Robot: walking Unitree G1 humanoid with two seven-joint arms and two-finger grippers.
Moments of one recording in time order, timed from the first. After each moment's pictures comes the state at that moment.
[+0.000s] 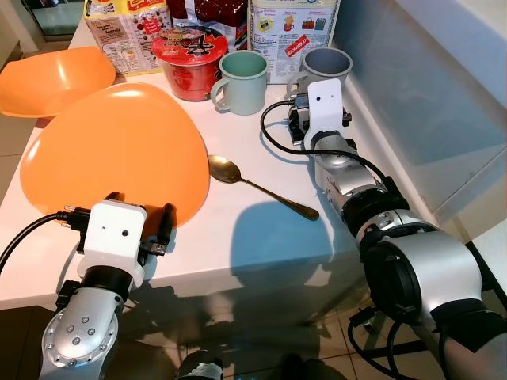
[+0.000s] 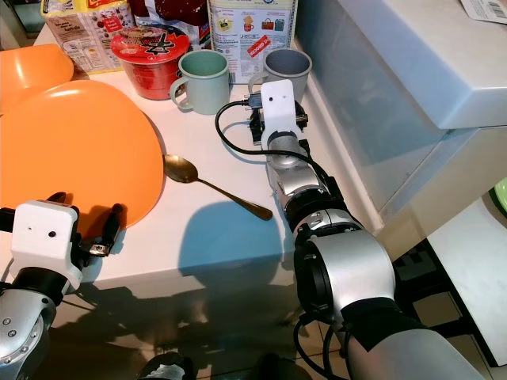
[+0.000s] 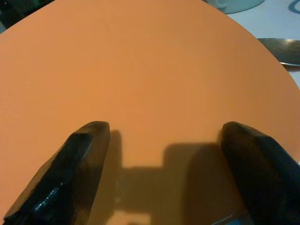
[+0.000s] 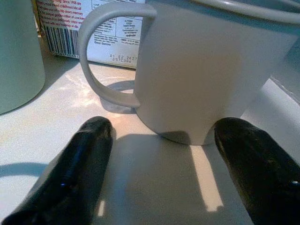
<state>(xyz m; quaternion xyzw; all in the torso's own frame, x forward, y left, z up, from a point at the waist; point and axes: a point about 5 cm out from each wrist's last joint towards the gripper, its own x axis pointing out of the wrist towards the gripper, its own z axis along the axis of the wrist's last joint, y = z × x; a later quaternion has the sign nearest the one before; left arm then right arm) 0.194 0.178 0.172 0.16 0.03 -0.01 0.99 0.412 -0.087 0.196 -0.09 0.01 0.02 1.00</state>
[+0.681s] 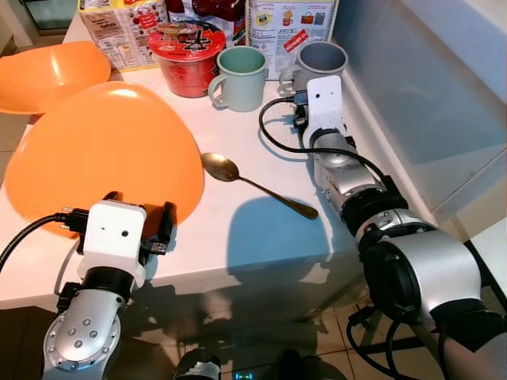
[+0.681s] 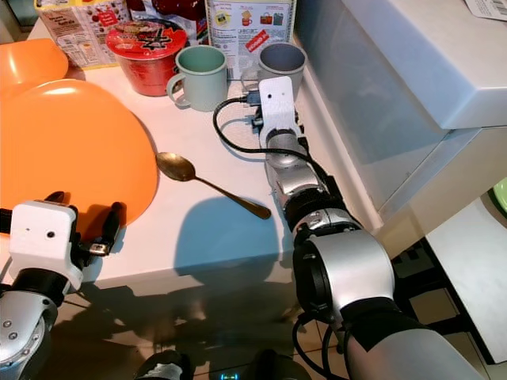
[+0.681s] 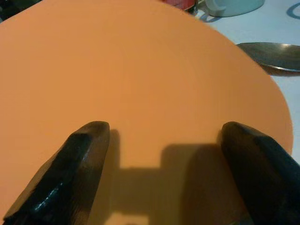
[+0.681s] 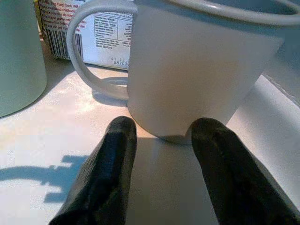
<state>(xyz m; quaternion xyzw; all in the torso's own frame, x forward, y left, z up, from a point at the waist) 0.193 0.175 0.174 0.15 0.02 0.00 0.99 0.412 -0.083 0.199 -0.09 -0.01 0.03 1.00</state>
